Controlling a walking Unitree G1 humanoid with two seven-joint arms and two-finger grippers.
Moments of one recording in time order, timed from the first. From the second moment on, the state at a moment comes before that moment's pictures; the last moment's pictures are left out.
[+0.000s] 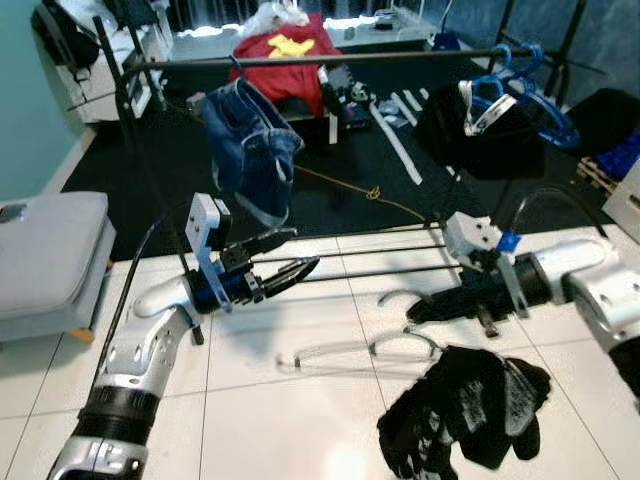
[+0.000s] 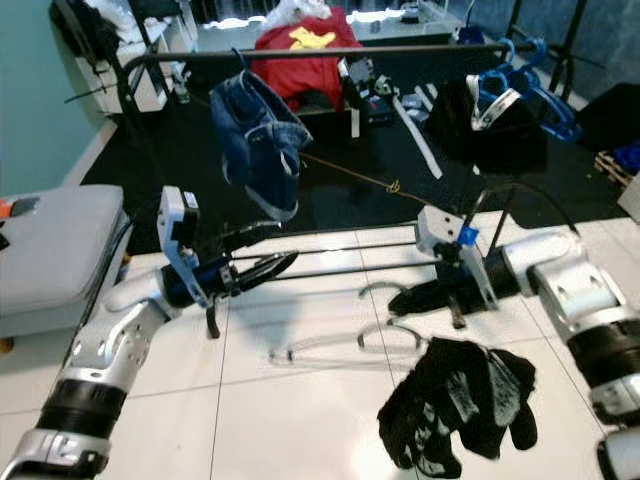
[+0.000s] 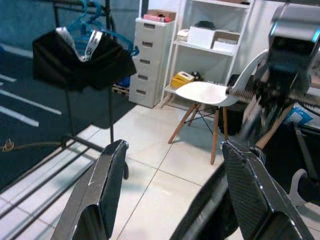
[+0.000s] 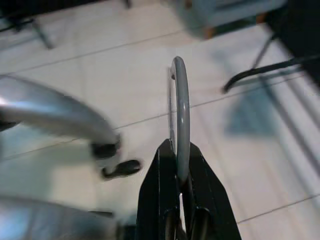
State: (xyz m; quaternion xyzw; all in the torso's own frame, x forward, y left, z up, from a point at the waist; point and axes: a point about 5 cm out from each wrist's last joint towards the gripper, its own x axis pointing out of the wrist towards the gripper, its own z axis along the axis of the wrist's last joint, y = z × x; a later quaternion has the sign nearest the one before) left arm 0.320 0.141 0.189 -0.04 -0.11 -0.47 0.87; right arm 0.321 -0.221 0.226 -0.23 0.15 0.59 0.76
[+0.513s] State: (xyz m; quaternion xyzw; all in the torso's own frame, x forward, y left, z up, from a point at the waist) left arm 0.304 0.167 0.112 -0.05 0.06 -0.42 0.91; right arm 0.327 -0.230 0.255 -0.16 0.04 0.58 0.80
